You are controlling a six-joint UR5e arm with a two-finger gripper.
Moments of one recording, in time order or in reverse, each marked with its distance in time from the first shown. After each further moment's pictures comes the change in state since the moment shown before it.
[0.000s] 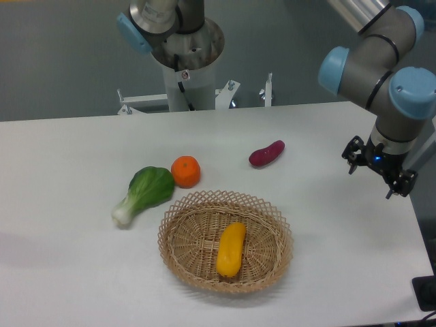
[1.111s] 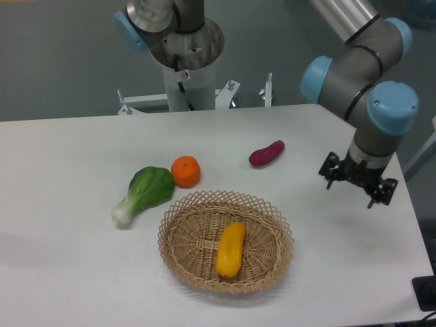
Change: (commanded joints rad) arm -0.155 0.002 -0.028 -0.002 -0.063 -0.484
